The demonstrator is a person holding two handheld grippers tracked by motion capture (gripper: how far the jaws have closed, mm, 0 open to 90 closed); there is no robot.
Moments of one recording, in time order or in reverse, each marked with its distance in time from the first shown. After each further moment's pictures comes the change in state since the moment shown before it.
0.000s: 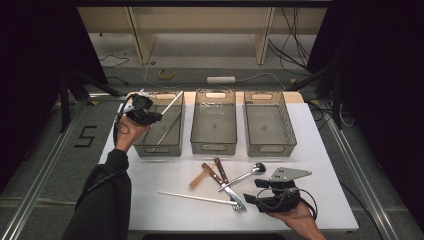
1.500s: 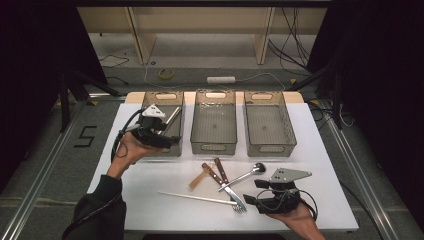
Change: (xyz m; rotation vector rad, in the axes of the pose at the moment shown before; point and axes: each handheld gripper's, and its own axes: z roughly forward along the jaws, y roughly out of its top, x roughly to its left) left arm -0.082 -0.028 -0.057 -0.072 -0.204 0.173; right arm 0.004 0.000 -0.002 -0.003 -0.003 -0.011
